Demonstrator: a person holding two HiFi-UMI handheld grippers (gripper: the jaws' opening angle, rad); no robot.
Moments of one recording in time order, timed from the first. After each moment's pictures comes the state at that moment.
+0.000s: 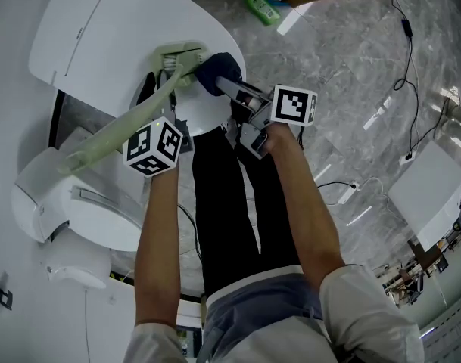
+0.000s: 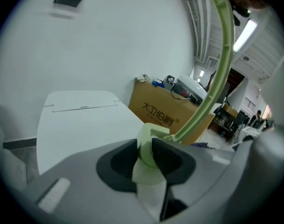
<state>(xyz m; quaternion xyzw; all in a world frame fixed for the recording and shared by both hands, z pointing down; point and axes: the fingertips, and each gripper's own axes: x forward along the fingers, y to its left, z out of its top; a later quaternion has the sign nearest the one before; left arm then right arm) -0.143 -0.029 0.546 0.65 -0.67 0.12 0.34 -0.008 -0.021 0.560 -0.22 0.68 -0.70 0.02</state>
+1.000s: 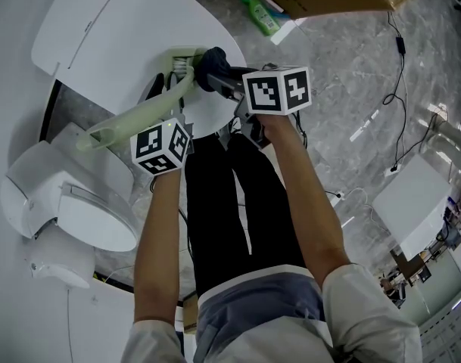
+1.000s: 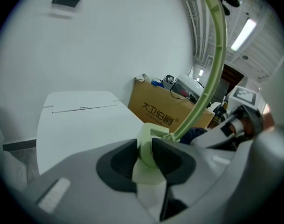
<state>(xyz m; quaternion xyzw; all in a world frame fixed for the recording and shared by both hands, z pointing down) -0.143 -0.034 0.543 0.66 -0.67 0.11 0.33 -0.046 -0.044 0.552 -0.20 0.77 -0.55 -0.26</state>
